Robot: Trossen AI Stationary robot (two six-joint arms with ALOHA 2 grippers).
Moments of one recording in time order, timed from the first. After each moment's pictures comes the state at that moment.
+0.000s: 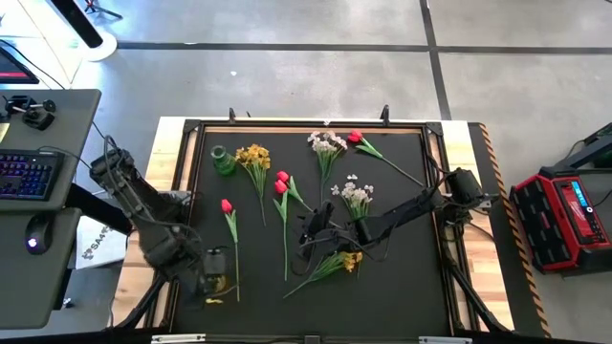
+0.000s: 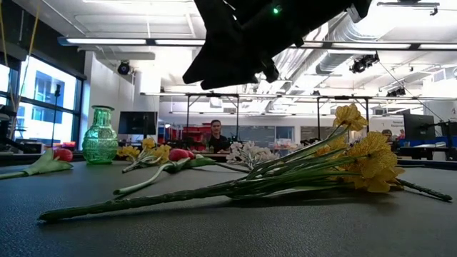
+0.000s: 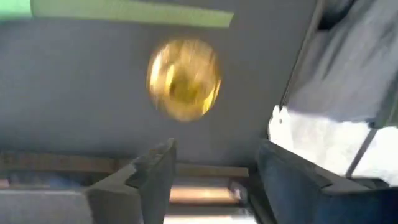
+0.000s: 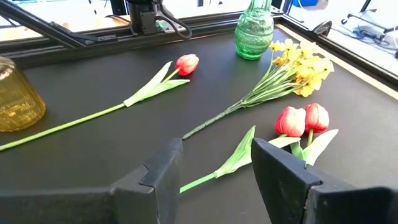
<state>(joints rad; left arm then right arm) -0.88 1.44 1.22 -1.18 0.14 -1.11 0.33 1.92 1.18 0.18 0.68 0.34</state>
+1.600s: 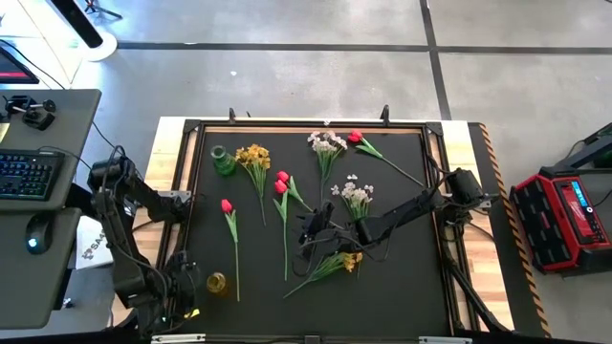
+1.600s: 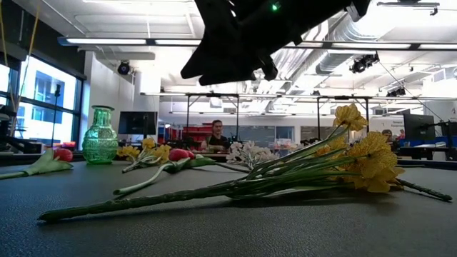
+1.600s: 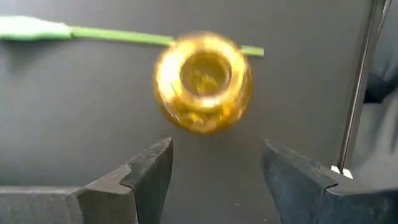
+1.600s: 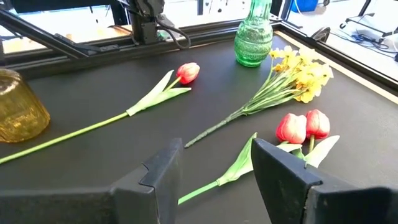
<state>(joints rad) -1.28 1.51 1.01 -0.96 -0.40 -1.51 0.33 1.92 1.18 0.22 0.69 0.34</state>
